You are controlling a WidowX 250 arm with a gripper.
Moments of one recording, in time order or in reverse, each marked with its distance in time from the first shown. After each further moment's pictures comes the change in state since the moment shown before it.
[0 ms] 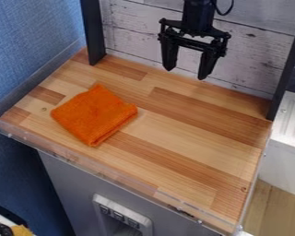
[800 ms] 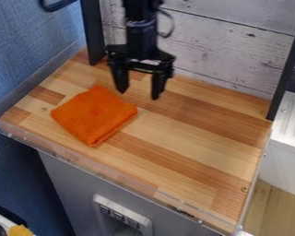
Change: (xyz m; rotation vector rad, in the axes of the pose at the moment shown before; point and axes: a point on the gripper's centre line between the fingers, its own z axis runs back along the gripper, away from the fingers) arm -0.057 0.063 -0.027 -0.024 -0.156 0.169
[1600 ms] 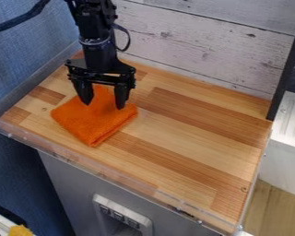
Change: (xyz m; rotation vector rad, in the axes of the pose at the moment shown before) arm -0.018 0.042 -0.011 0.035 -0.036 0.101
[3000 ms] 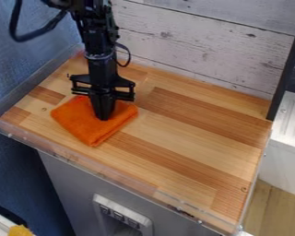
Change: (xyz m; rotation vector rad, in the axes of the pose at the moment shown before) arm 0.009 0.004 -0.040 -0.019 0.115 0.019
